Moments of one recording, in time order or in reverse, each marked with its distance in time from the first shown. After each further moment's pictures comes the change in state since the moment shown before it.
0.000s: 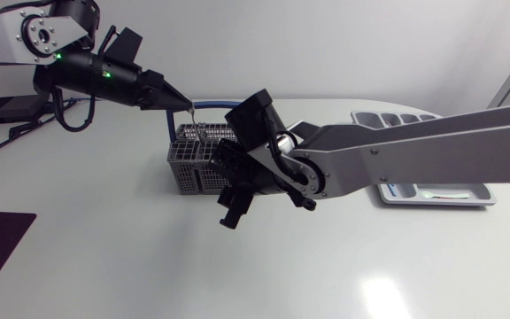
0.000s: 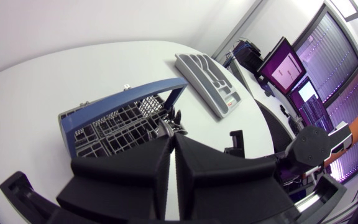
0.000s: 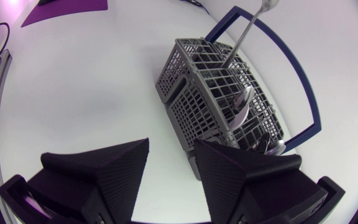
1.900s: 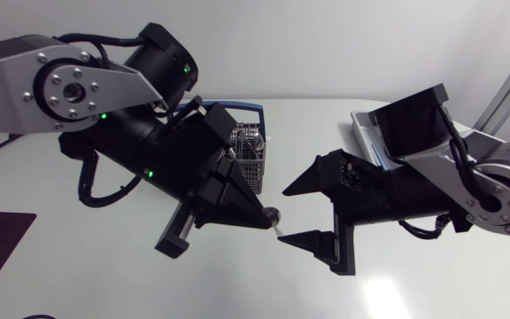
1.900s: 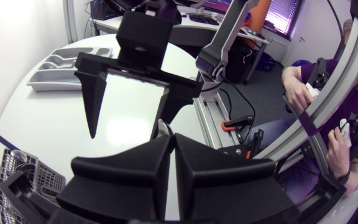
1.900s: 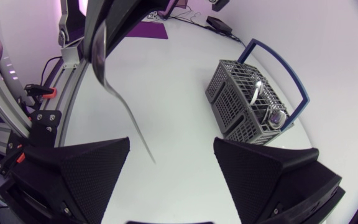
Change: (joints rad) left arm -0.521 -0.208 -0.250 -0.201 0.084 0.689; right arm -0.277 -0.560 -0.380 -0.210 -0.594 -0.257
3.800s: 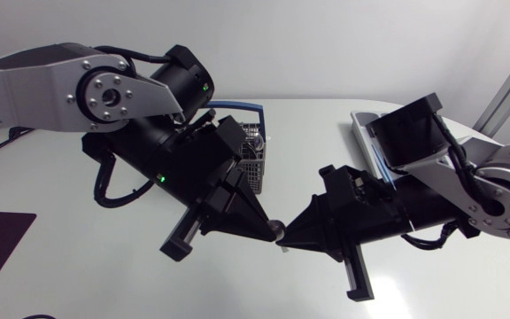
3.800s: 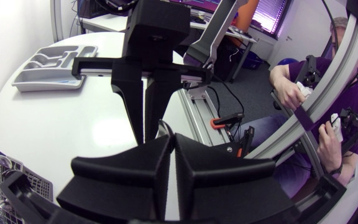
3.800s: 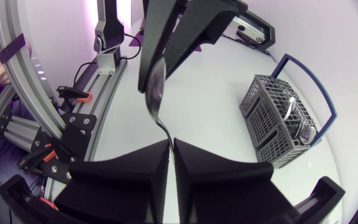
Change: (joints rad) left arm -0.006 0.077 0.030 -0.071 0.066 0.087; right arm 0.008 -0.010 -0.009 -0.092 -0.187 -0.065
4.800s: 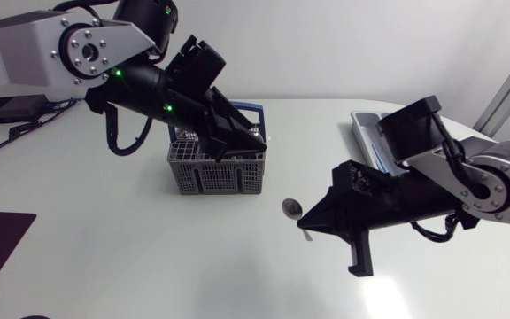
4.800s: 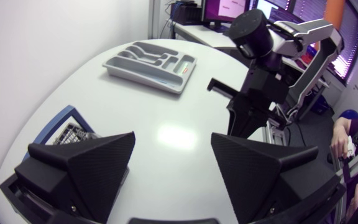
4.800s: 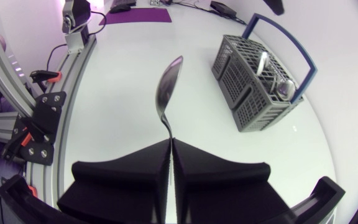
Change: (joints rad) left arm 0.160 0.044 0.124 0.334 -0.281 -0.433; right arm -0.132 0.058 0.000 -0.016 0.139 -0.053
